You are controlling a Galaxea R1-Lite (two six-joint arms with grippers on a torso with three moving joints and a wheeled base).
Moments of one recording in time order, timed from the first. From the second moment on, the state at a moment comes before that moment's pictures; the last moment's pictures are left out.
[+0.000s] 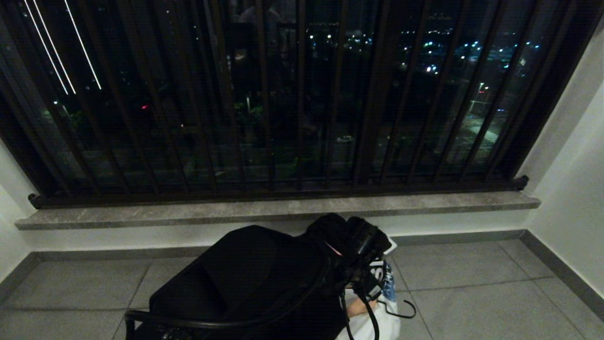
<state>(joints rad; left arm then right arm) -0.91 2.58 -1.90 0.05 0.06 0.22 0.00 0.00 0.00 0.00 -0.01 0.02</state>
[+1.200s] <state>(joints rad) -0.53 1.67 -0.88 -0.11 0.07 0.26 0.00 0.00 0.00 0.00 -0.01 0.02</state>
